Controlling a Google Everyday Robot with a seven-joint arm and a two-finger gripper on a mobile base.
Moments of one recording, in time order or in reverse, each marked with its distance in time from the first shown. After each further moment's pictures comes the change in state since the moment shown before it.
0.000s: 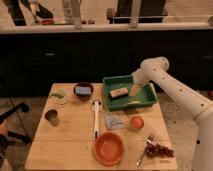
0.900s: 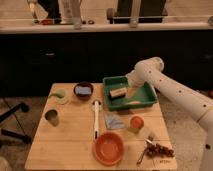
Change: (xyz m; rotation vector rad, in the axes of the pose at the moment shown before) arm -0.035 0.026 -0.021 0.000 -0.004 -0.083
